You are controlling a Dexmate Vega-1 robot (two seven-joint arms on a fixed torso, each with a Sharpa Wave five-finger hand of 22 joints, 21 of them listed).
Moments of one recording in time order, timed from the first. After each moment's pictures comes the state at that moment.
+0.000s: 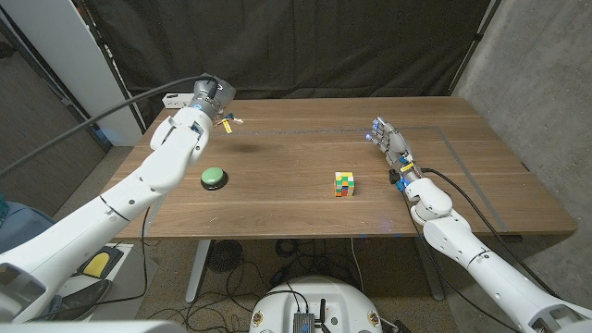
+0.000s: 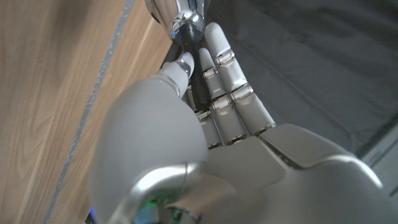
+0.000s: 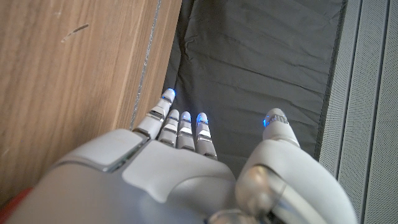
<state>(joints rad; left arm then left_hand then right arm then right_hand) 0.83 0.88 0.41 -2.10 1.41 0.39 -0.49 1.28 0.12 0.48 -0.16 0.18 0.98 0.05 0.37 0.31 0.96 -0.08 0.42 0.65 1.02 -0.05 0.26 0.23 1.03 -0.07 0.63 0.18 -0.98 -0.51 -0.37 -1.47 0.61 0.37 -0.04 0.37 0.07 0.25 -0.14 0.18 0.21 0.11 0.19 0.18 0.15 0.15 0.20 0.19 0.09 0.10 0.21 0.23 0.33 0.01 0.20 0.17</state>
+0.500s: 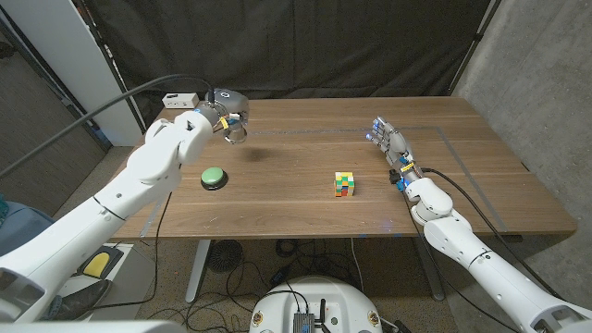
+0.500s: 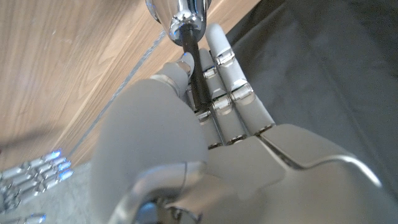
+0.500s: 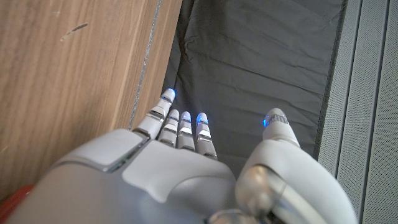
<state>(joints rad) 0.88 0.86 0.32 -2.07 0.93 0.26 -0.30 1.27 0.12 0.48 -0.16 0.19 0.98 0.06 0.37 0.32 0.97 -0.07 0.41 0.66 1.03 -0.04 0.26 0.23 1.03 -0.07 0.64 0.18 -0.98 -0.52 -0.37 -1.48 0.60 0.37 -0.05 0.37 0.07 0.25 -0.14 0.18 0.21 0.11 0.19 0.18 0.15 0.15 0.20 0.19 0.09 0.10 0.21 0.23 0.33 0.01 0.20 0.17</state>
